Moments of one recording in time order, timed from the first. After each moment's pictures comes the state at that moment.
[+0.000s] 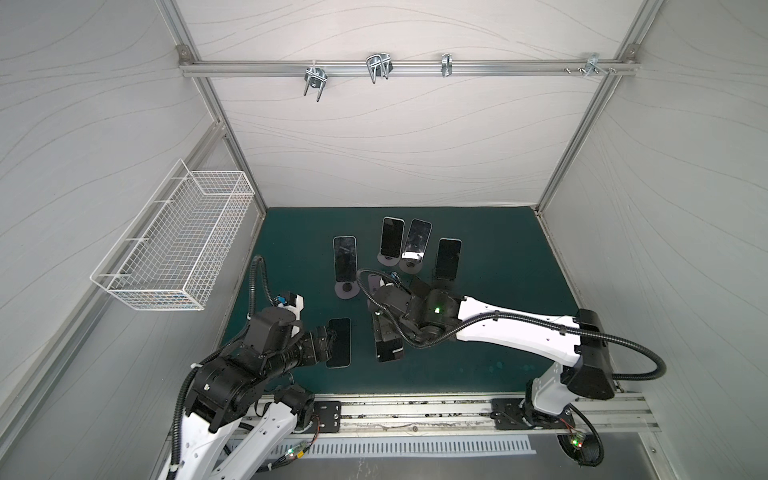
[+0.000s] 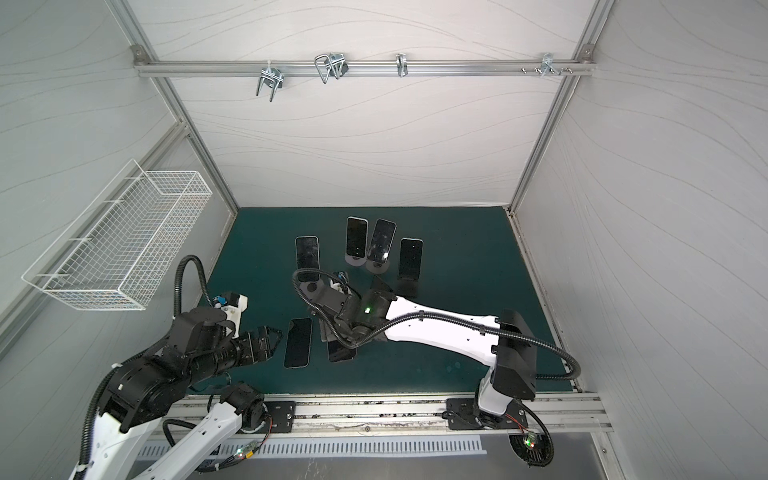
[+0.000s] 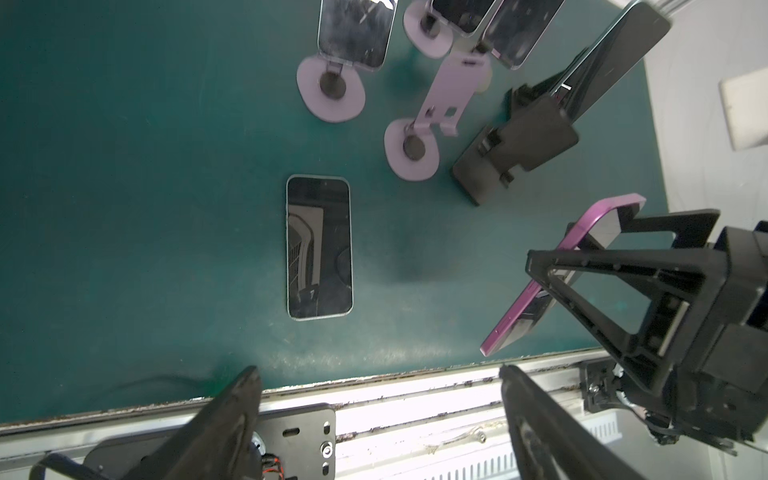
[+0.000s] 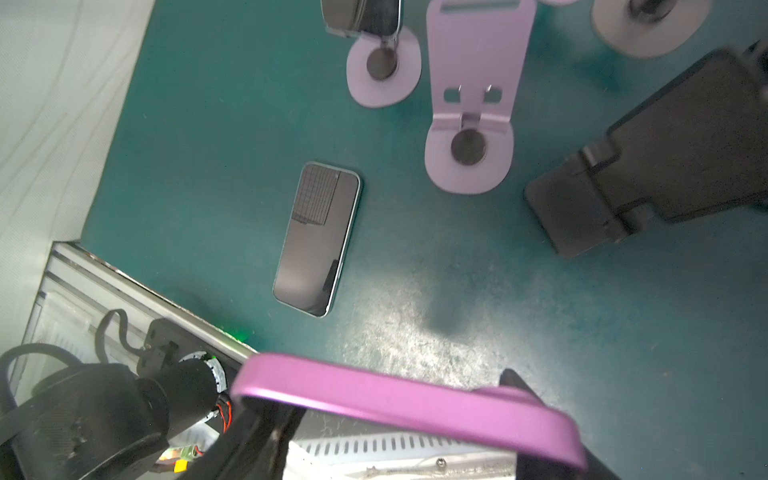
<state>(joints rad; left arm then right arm) -0.43 0.50 0.96 -1.35 0.02 -0.60 1.31 1.65 1.46 -0.84 0.22 0.88</state>
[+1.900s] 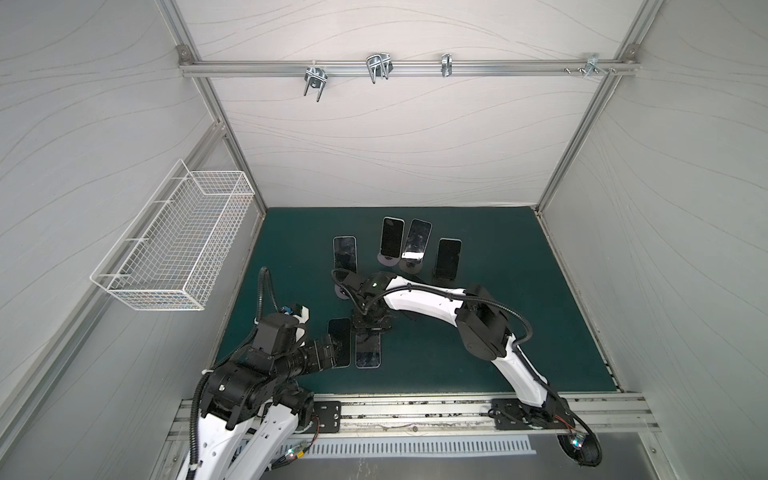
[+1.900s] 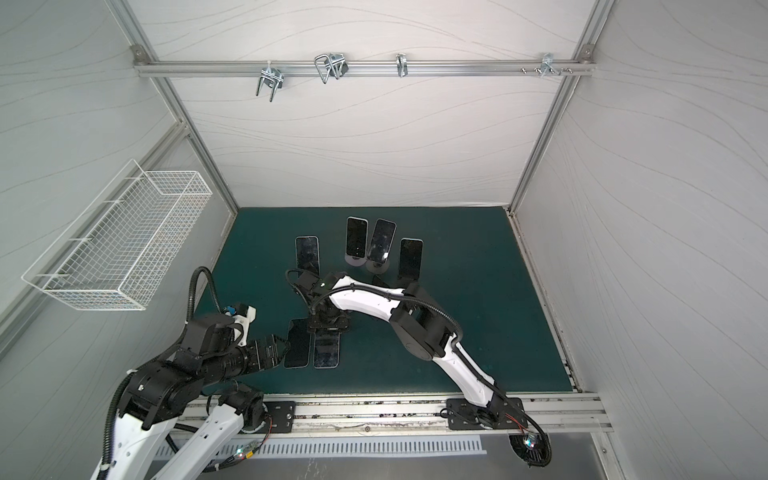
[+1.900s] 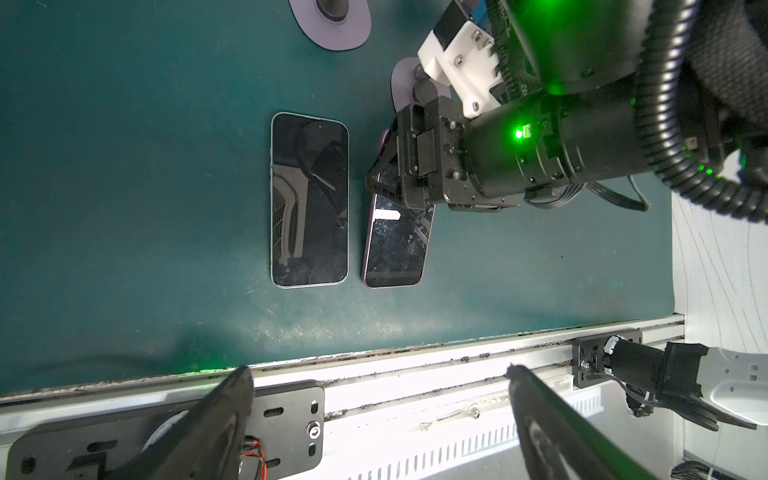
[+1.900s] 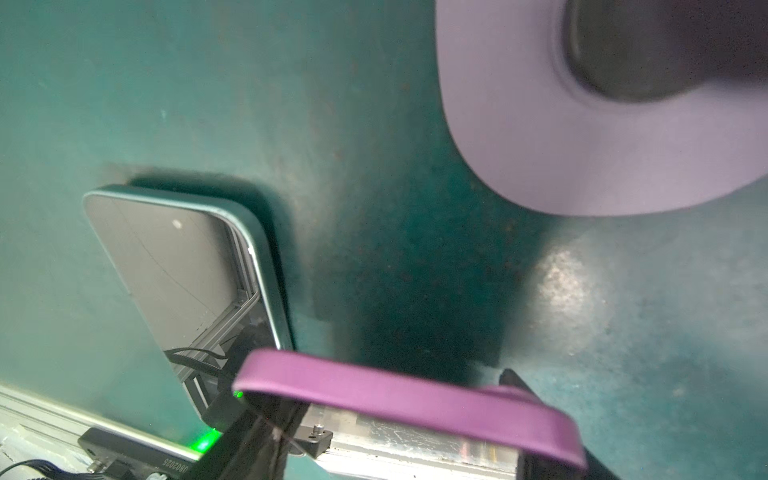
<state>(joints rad) -0.33 0.46 0.85 -1.34 0.17 -0.59 1.13 2.29 1.92 -0.99 -0.16 0.96</state>
